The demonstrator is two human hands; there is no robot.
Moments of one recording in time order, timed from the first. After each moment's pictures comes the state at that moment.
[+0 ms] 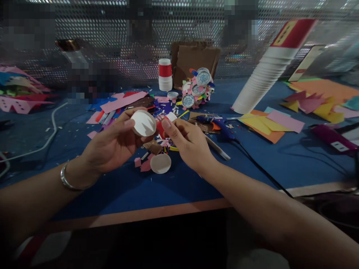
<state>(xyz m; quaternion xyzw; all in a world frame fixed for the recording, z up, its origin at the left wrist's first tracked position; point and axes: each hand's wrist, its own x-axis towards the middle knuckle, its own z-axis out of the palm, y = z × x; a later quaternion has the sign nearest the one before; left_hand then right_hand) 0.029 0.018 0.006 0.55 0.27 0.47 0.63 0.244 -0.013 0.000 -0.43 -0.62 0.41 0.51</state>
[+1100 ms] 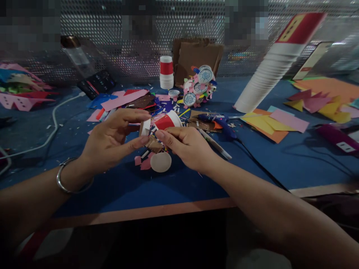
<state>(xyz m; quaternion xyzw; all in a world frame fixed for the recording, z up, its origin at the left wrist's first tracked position) 0.017 0.013 0.001 0.78 0.27 0.47 0.32 0.252 -0.013 0.002 -0.38 -0.71 0.44 0.40</state>
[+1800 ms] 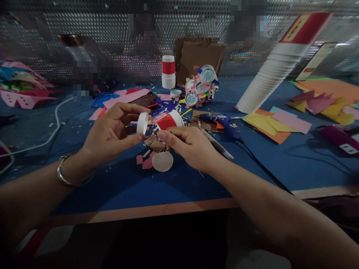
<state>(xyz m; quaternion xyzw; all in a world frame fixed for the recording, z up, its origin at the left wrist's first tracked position) 0.014 0.022 0.003 0.74 0.26 0.48 0.40 0.253 -0.014 0.007 -0.38 -0.73 0.42 0.39</state>
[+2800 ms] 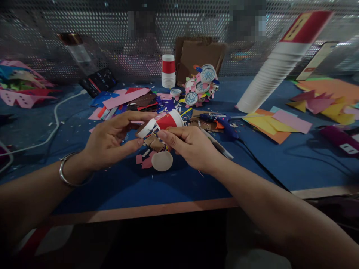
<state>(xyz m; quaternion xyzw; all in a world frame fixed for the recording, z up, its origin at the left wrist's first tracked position) 0.010 0.014 0.009 0.84 0.23 0.41 0.27 0.257 -0.013 0.005 -0.36 -0.73 0.43 0.39</state>
